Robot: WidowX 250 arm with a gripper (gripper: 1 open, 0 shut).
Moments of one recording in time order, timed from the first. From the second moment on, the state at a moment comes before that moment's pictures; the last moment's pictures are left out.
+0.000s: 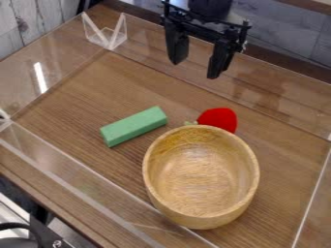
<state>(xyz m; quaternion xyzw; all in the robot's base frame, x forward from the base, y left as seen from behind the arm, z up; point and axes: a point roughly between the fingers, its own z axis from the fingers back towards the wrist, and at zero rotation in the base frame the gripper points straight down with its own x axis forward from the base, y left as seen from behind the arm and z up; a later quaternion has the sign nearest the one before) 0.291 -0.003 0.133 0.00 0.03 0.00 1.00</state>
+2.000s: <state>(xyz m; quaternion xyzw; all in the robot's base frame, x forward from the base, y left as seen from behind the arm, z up) 0.315 -0.014 0.027 0.00 -0.01 -0.34 0.94</state>
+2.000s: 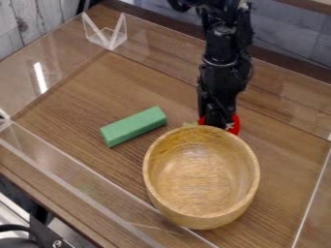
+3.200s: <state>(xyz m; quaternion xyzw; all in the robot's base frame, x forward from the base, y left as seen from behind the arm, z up) 0.325 -0.005 0.023 0.01 -0.05 -0.34 0.94</state>
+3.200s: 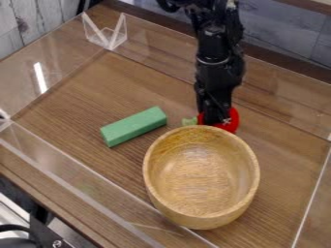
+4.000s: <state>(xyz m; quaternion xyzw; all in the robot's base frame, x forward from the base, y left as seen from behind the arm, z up) 0.331 -0.003 0.020 0.00 -0.06 -0.35 0.93</state>
